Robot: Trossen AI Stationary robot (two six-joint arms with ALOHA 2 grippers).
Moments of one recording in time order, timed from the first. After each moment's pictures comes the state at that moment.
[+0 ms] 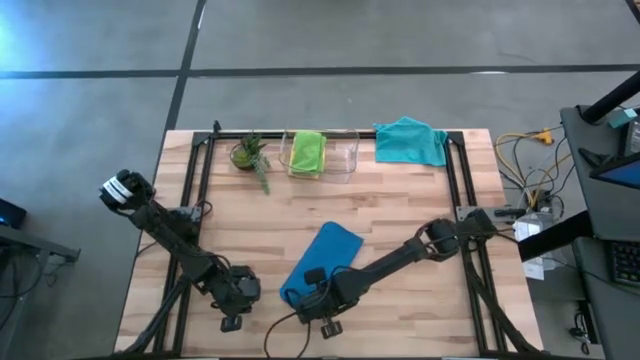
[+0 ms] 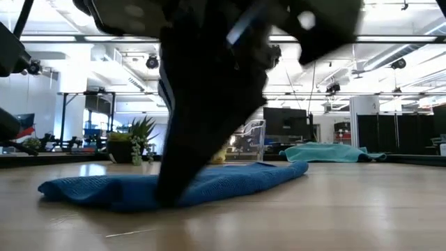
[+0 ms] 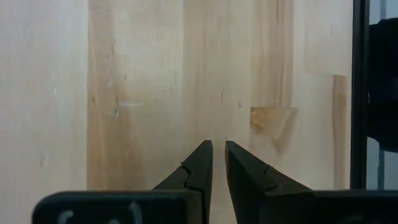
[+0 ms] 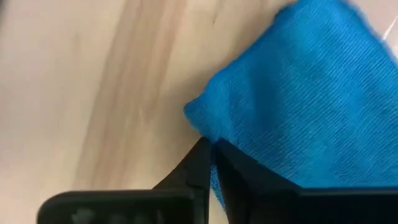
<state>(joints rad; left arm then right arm) -0.79 1.48 0.63 -0.14 0.02 -0.88 0.46 2.41 1.99 -0.77 0.05 0.12</state>
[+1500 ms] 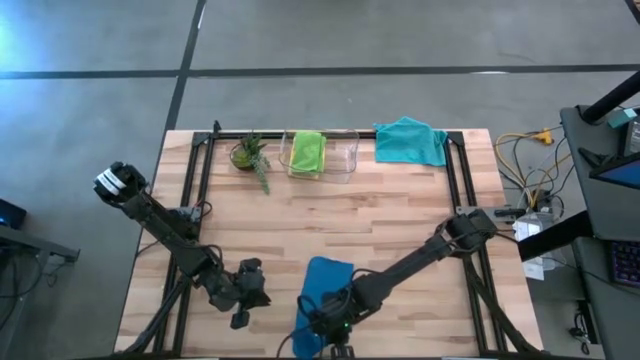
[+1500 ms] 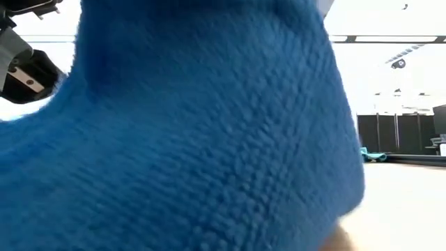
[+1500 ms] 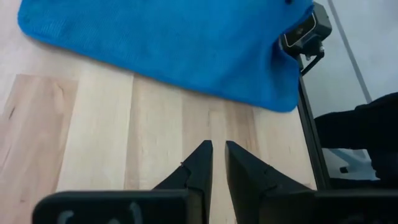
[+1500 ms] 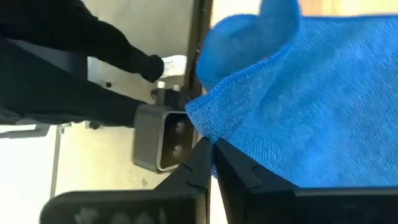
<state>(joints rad) -0.78 1.38 0.63 0.02 -0.27 -0.75 0.53 2.24 1.81 -0.55 -0.29 0.54</state>
